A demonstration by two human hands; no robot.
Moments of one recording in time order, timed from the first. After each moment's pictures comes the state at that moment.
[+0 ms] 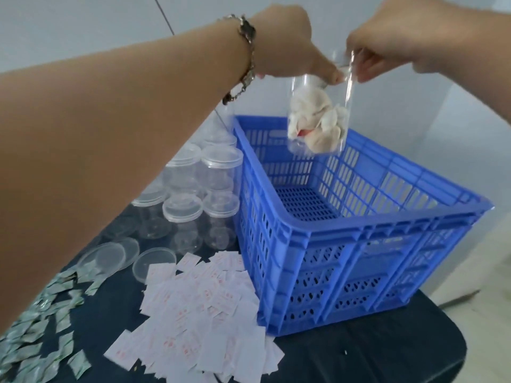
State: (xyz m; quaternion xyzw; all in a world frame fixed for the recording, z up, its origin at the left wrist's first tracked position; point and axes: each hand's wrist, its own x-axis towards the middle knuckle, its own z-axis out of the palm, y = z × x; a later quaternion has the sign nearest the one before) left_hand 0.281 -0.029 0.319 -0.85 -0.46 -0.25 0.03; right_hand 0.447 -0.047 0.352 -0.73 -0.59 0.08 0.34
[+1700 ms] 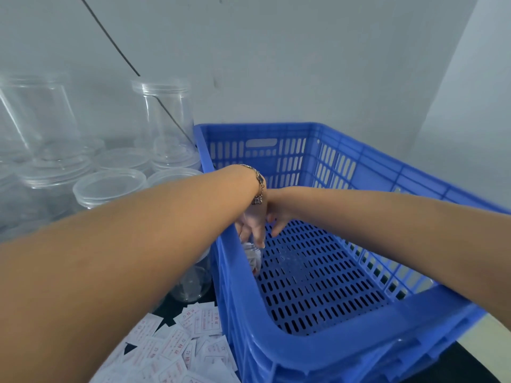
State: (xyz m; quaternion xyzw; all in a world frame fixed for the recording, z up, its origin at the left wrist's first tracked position) left_hand 0.347 0.088 0.164 -0.74 -0.49 0.46 -0.09; right_hand 0.438 0.104 0.110 -0.68 -0.51 0.52 0.10
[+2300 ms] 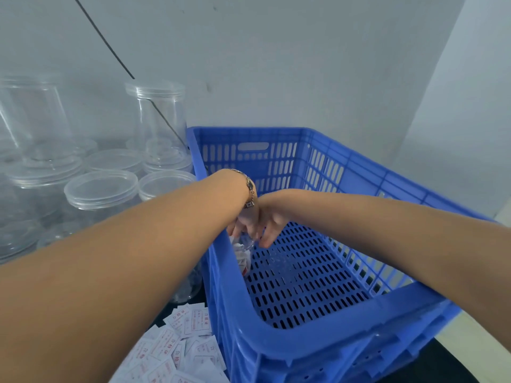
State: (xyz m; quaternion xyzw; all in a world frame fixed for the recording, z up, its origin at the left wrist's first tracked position) left_hand 0.352 0.092 0.160 -0.77 -0.48 0.40 -0.10; right_hand 0.435 0.099 0.110 -0.71 -0.49 0.51 0.02
